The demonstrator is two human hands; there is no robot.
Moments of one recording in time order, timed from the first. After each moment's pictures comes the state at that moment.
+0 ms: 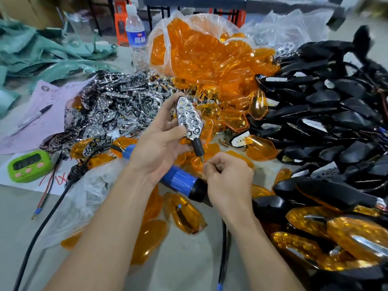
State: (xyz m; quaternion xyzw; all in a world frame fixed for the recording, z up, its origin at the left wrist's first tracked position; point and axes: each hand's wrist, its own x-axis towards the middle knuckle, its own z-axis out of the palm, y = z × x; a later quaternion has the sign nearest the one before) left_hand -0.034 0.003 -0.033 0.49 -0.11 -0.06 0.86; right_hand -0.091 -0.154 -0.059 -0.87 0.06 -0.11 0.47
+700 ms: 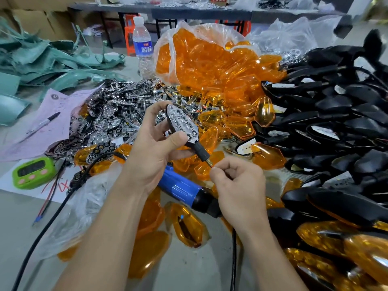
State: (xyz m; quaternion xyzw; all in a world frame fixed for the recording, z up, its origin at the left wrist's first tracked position) left_hand -0.040 0.012 -0.027 0.57 -0.11 0.04 0.82; right_hand -0.093 -0.165 -0.047 -0.83 -0.01 -0.13 0.55
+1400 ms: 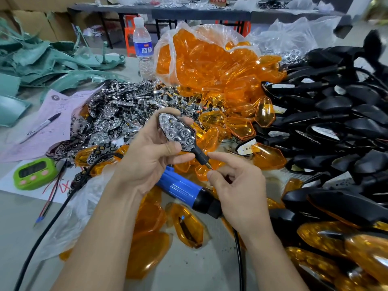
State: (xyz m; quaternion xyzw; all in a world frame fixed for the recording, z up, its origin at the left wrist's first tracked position) left_hand -0.041 0.025 -0.030 0.53 -0.17 -0.04 0.83; right_hand -0.093 -0.170 -0.052 -0.83 -0.05 -0.11 0.55
